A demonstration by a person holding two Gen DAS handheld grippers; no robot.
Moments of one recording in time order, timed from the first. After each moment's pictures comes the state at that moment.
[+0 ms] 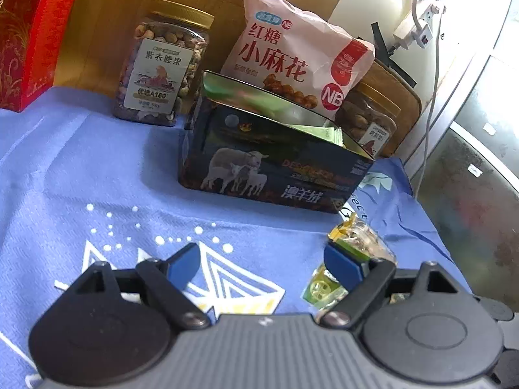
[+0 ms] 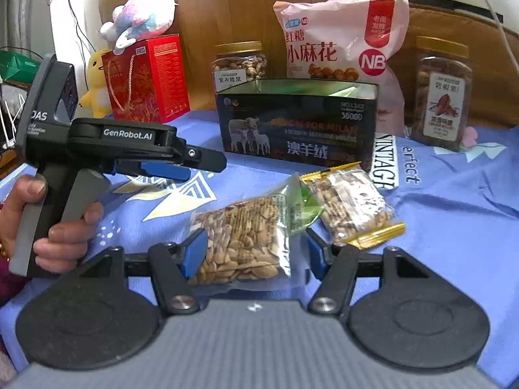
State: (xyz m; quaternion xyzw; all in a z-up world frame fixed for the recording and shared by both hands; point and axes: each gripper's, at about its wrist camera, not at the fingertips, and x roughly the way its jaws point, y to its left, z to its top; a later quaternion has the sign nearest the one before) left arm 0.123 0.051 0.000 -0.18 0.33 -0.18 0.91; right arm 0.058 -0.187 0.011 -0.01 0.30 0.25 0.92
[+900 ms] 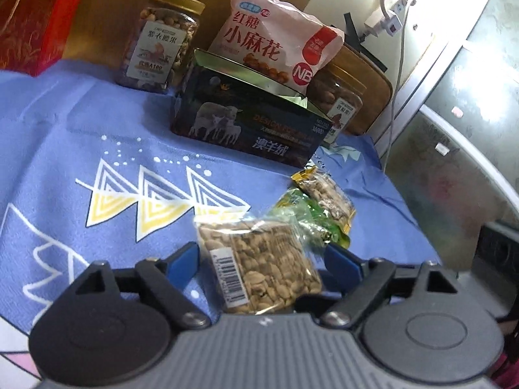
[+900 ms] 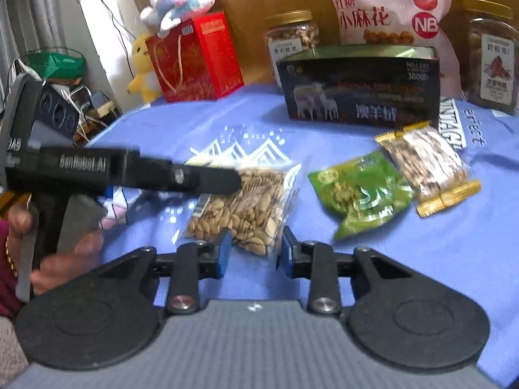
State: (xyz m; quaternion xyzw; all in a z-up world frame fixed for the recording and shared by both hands) left arm 0.048 0.052 -0.001 -0.19 0.34 -0.21 0.90; right arm 0.047 -0.161 0.001 0.03 0.35 0.34 0.87
